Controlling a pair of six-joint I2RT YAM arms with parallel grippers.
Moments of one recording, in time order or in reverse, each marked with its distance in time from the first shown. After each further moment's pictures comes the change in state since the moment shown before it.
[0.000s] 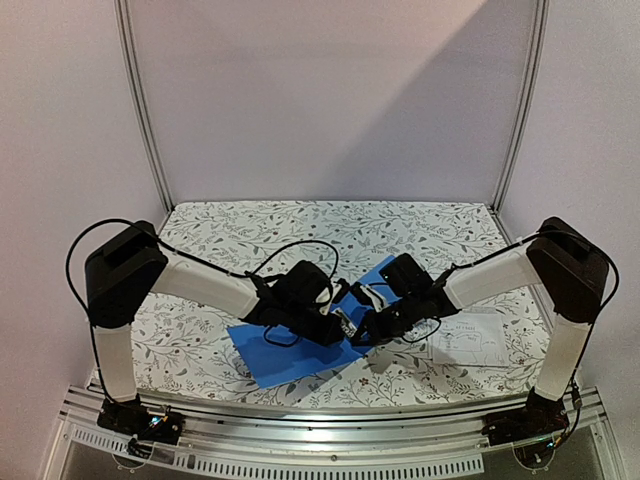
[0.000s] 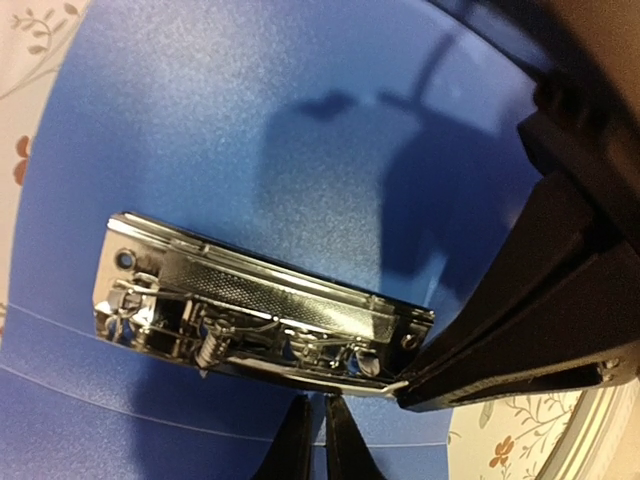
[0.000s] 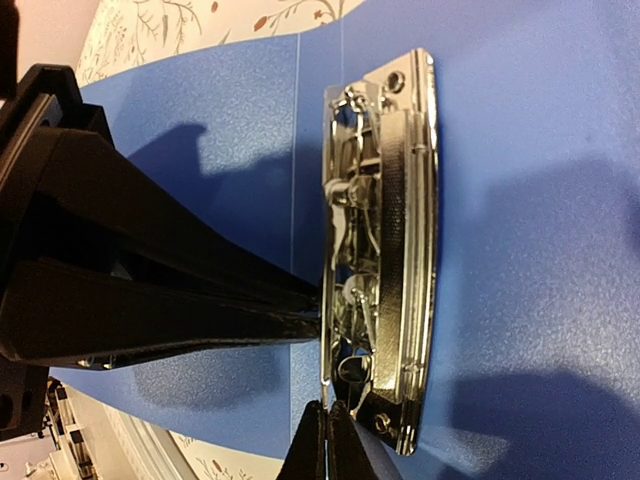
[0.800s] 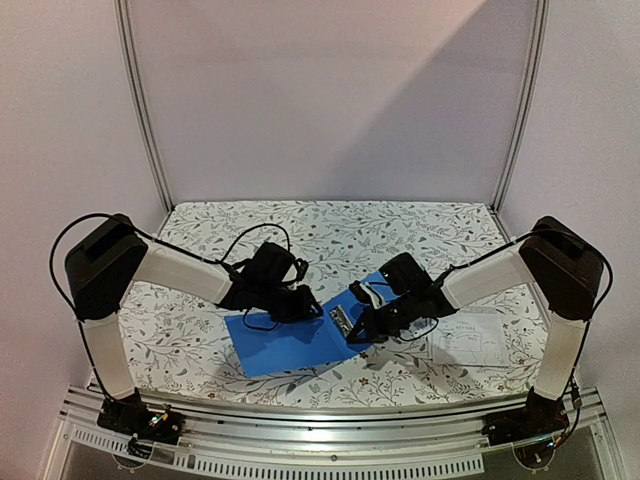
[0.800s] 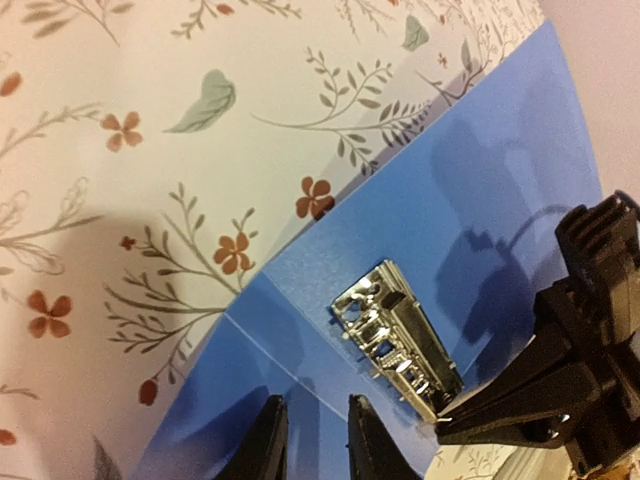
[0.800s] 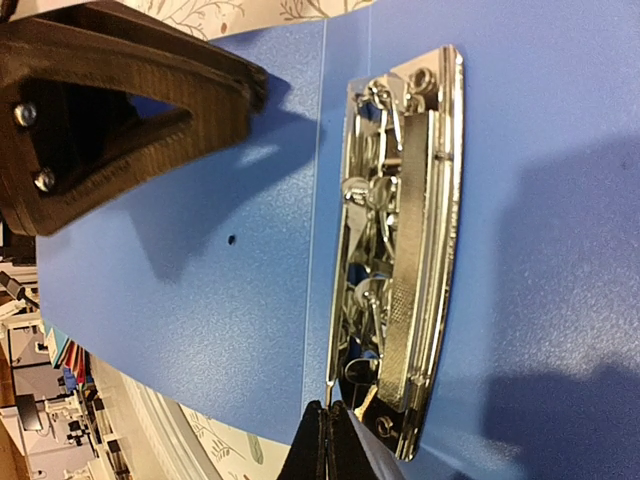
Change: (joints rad) left arm 0.171 -0.096 -0.118 0.118 0.061 -0.310; right arm -0.015 0.033 0.006 0.075 -0.089 0.092
